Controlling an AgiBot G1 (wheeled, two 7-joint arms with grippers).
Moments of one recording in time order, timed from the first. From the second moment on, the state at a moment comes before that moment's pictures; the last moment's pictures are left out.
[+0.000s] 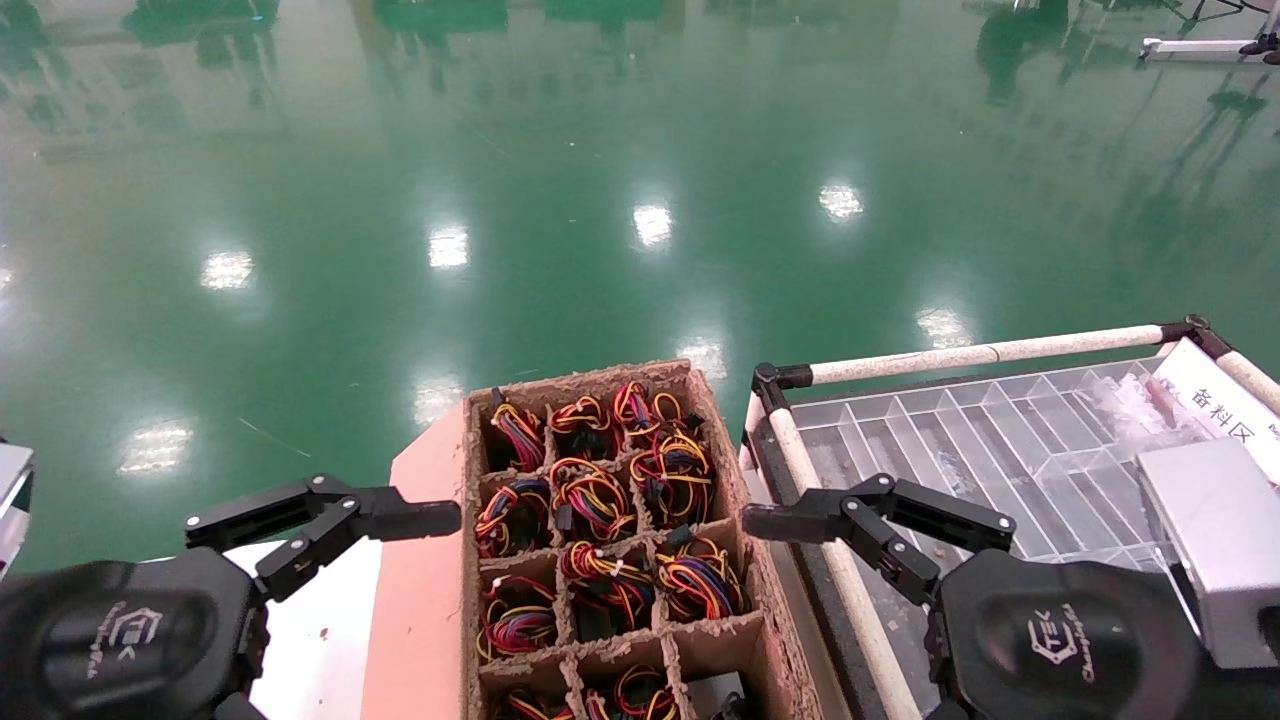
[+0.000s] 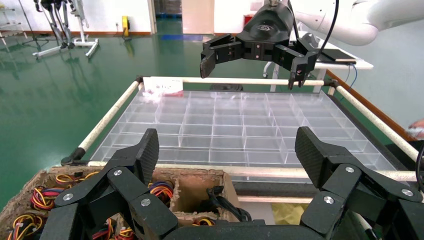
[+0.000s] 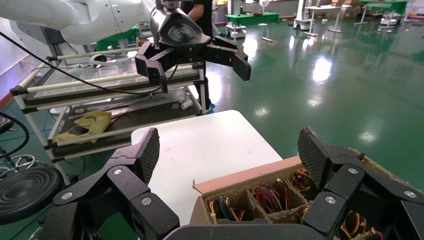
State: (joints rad) left arm -1.09 0.58 0.36 -1.27 0.67 1.46 -0.14; right arm 1.08 -0.61 -0.28 1.28 -0.73 -1.49 0.18
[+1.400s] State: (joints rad) left arm -1.09 0.58 0.36 -1.27 0.67 1.46 -0.14; right arm 1.31 -0.74 -0.50 1.19 -1.17 -1.53 0.17
